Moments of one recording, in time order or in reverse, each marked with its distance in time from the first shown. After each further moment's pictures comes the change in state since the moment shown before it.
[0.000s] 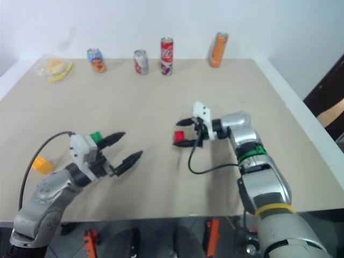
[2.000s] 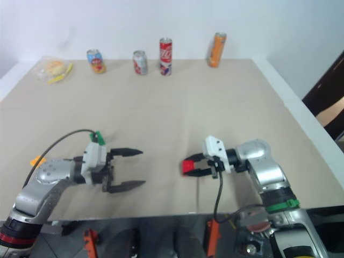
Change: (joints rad) left arm -0.163 0.177 -0.095 0.203 0.018 -0.096 -0.488; right arm 0.573 -0.213 -0.062 -0.910 0.133 0.255 0.072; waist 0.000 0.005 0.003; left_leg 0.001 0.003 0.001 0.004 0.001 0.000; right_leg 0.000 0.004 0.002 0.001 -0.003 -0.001
